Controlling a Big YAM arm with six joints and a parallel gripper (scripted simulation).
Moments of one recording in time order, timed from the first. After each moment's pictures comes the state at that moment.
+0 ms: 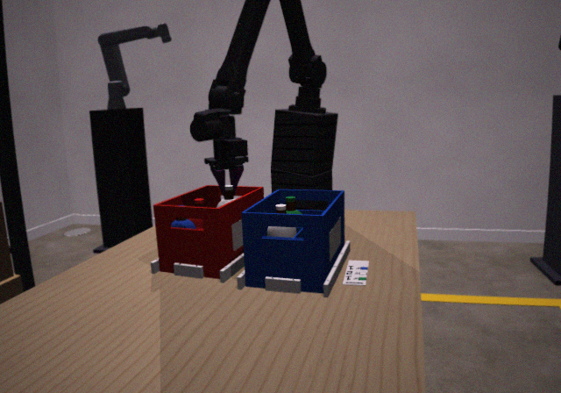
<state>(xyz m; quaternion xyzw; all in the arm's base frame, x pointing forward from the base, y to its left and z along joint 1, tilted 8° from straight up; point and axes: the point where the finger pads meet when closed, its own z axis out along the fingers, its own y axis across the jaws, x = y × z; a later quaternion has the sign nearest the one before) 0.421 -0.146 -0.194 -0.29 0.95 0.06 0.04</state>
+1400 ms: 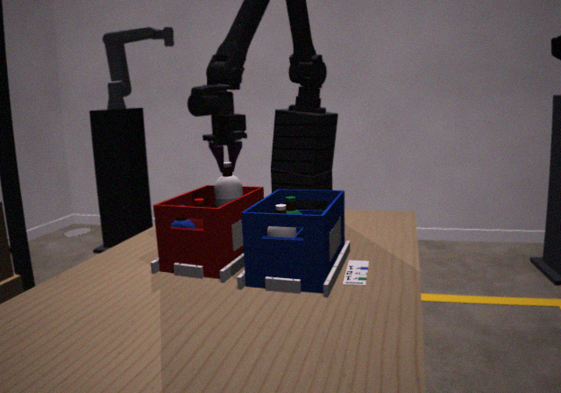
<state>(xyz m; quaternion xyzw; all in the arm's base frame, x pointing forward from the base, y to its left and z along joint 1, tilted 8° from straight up) 0.418 -0.154 -0.134 -0.29 0.95 0.06 0.03</state>
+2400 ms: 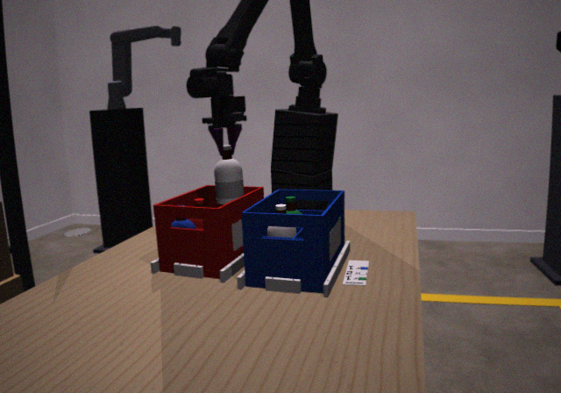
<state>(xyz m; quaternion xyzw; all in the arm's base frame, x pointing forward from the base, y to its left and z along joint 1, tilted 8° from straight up) 0.413 -0.159 -0.090 -0.29 0.95 0.06 0.03</state>
